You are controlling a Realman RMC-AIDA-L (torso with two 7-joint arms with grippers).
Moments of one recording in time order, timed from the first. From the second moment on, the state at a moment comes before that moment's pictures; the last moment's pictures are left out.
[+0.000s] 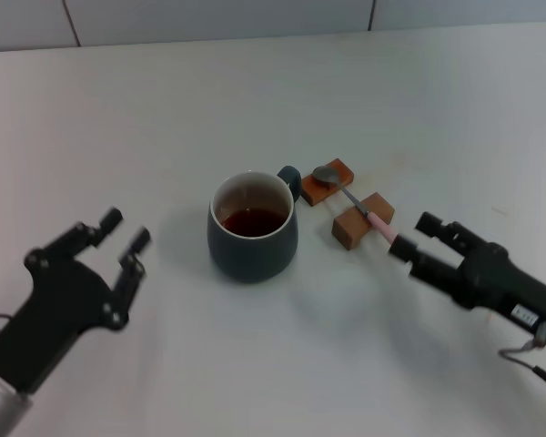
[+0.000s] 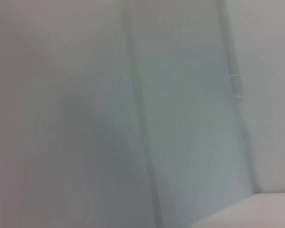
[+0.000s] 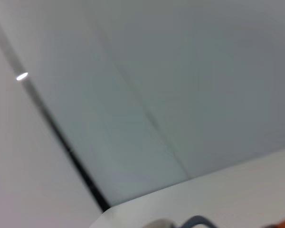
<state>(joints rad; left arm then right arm) -0.23 -2.07 -0.21 -0.14 2.29 1.60 -0.03 0.28 2.08 -0.61 -0.09 -1.60 -1.58 0.99</state>
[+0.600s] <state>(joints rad) -0.21 -2.07 -0.06 -0.08 2.32 1.66 -0.04 0.32 2.08 -0.60 -0.10 -1.61 -1.38 1.33</state>
